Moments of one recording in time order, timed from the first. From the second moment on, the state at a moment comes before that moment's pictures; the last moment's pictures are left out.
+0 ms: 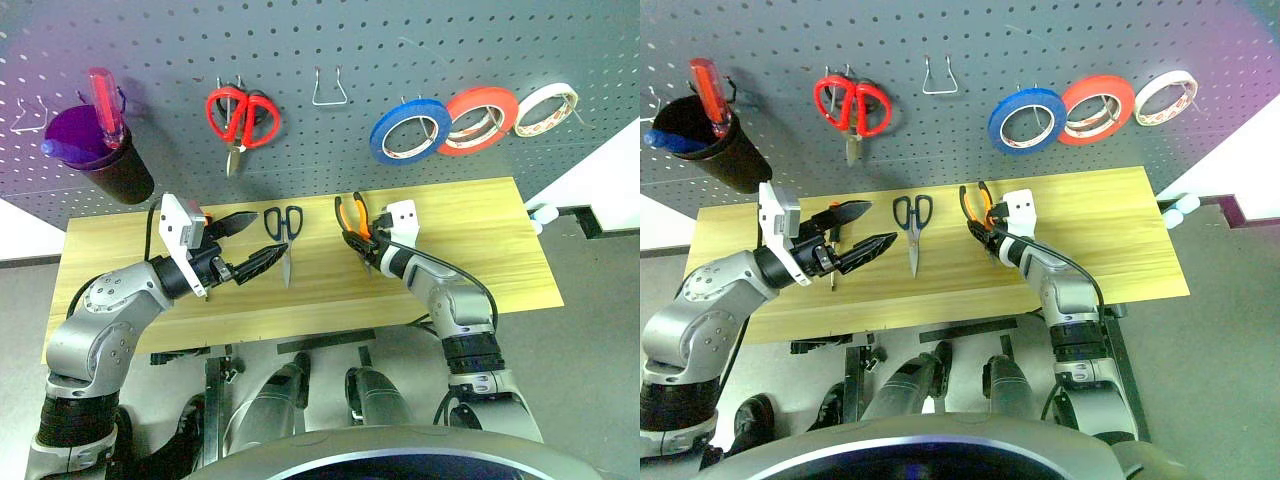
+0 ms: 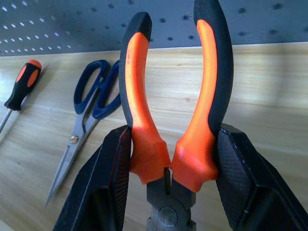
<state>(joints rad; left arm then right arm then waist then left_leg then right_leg) -0.20 0.57 0.18 -0.39 -0.69 0.56 -0.76 -0.50 -0.13 -0.06 0.18 0.26 0.57 0.43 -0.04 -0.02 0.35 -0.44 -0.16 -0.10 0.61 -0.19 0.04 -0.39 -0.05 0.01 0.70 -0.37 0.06</state>
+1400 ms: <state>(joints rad) -0.30 0.52 0.19 -0.32 -0.71 0.50 -0.73 -0.58 -0.19 -0.12 0.07 0.41 0.37 0.57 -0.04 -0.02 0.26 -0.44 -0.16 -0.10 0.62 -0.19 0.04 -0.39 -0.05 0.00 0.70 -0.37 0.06</state>
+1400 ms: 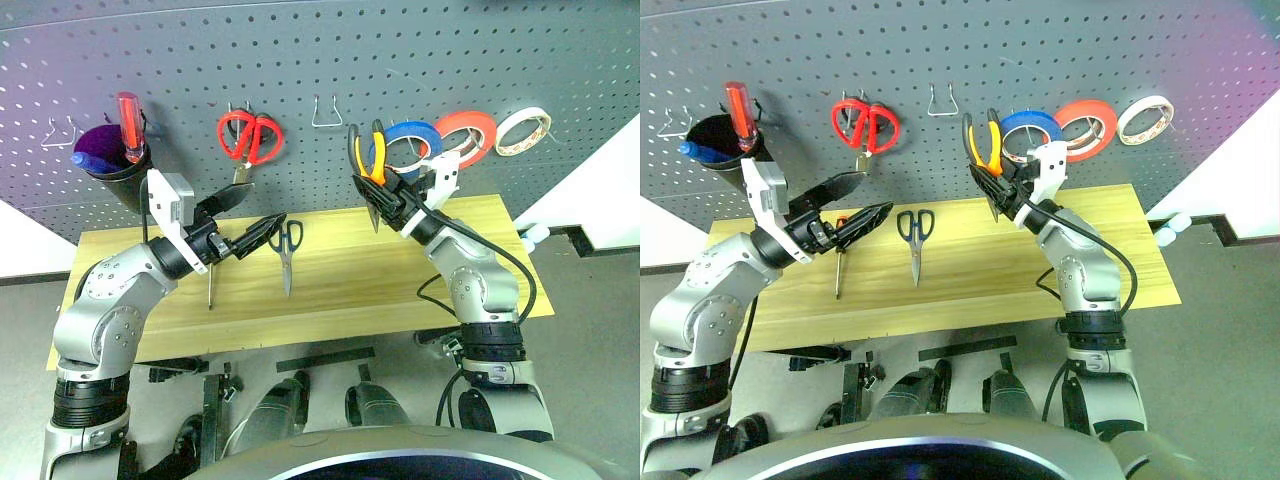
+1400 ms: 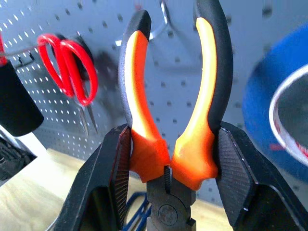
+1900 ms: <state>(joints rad) -0.33 0.51 0.18 -0.32 -0.70 0.48 -0.72 -0.77 -0.17 -0.12 0.13 0.42 0.32 0.57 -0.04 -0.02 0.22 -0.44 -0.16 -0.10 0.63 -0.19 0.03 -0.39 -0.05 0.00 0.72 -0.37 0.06</state>
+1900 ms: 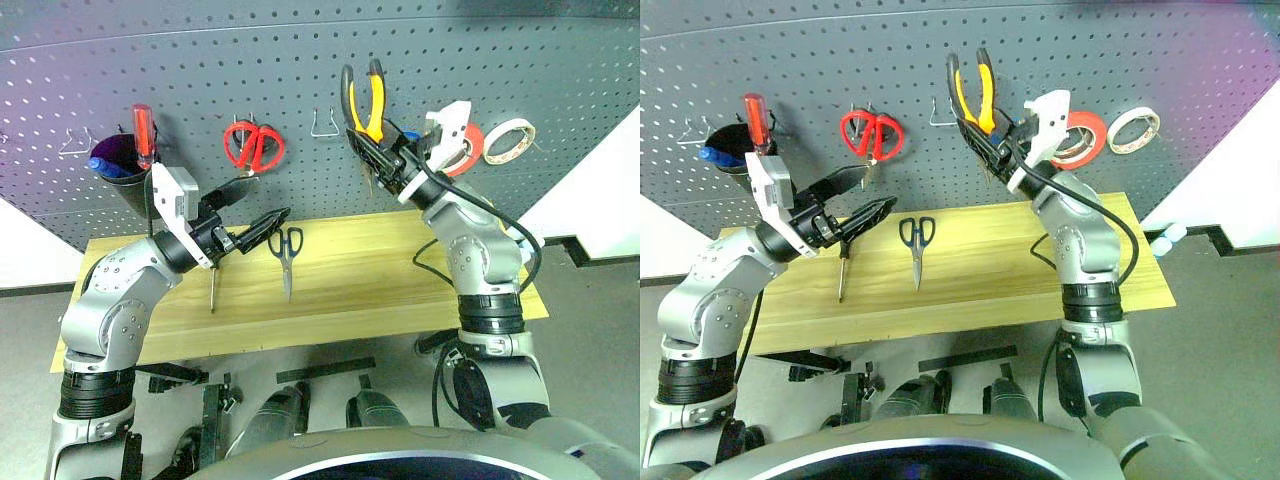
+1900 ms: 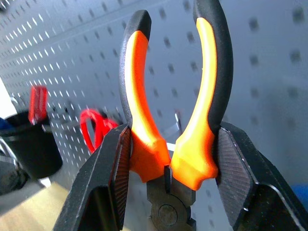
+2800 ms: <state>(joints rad) -0.30 0.50 0.18 -0.36 -0.69 0.47 -0.69 -1.16 -0.09 -0.15 0.84 0.36 -0.12 0.62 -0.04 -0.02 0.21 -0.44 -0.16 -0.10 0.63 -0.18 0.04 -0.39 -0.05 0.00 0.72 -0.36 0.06</state>
